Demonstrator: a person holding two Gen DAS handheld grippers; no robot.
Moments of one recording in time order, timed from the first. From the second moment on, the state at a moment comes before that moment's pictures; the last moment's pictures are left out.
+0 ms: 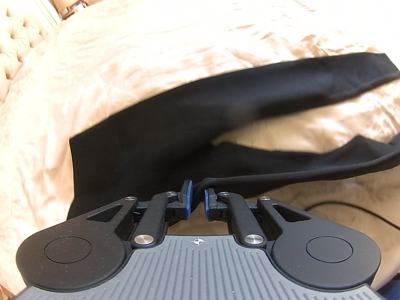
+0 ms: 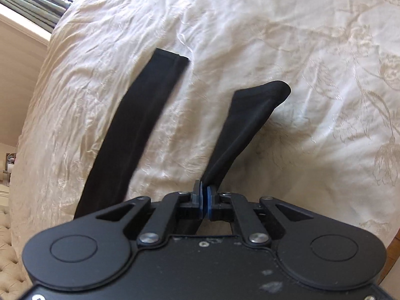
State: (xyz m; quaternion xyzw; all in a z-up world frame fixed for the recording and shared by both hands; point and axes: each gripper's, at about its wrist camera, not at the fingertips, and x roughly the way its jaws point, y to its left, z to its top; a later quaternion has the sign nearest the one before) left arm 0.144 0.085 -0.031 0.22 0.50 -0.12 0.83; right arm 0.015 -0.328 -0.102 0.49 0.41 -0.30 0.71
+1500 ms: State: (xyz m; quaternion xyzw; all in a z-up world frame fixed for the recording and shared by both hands) left arm 0.320 0.022 -0.112 0.23 0.56 -0.07 0.79; right arm 0.186 -0.457 -0.131 0.33 0.45 -0.31 0.77
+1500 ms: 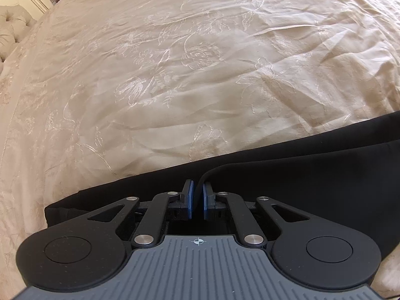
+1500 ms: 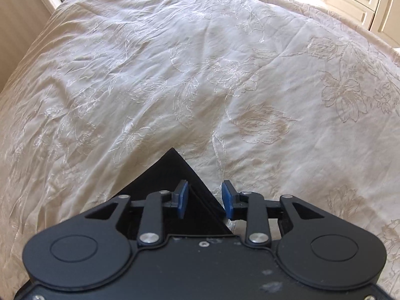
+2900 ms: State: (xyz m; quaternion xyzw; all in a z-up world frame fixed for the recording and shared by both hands) left arm 0.377 0.052 -0.031 0.18 0.53 -0.03 0.83; right arm 0.249 -0.435 -0.123 0.19 0.47 -0.30 0.81
